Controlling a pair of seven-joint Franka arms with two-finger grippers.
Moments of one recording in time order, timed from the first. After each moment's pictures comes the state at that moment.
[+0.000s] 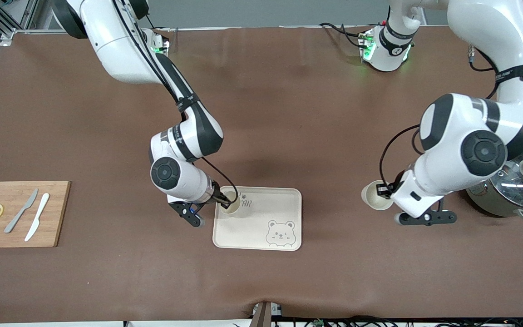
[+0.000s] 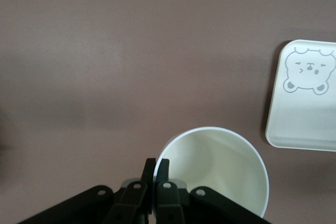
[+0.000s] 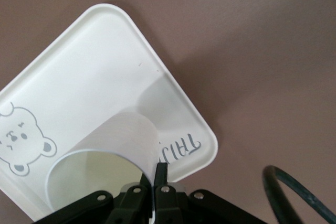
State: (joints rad) left arm -0.22 0.49 -0.03 -1.34 -0.02 1.79 -0.28; right arm 0.51 0.78 -0.06 -1.30 0.30 2.08 0.96
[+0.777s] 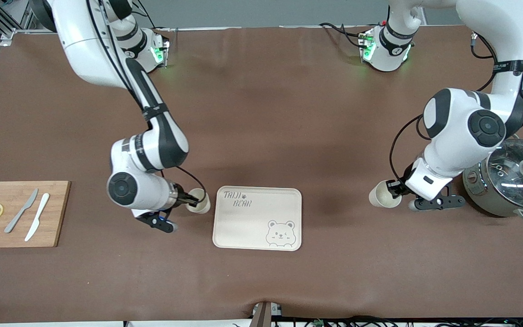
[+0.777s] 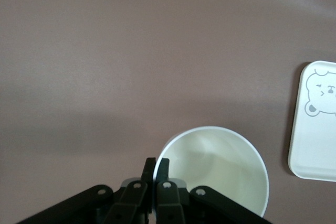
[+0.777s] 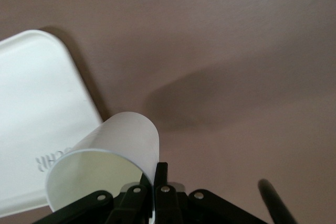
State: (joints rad) left arm -0.17 0.31 -0.03 -1.83 -0.06 2.29 -0.25; right arm 0.38 0.69 -0.07 -1.43 0.26 1.98 0.54
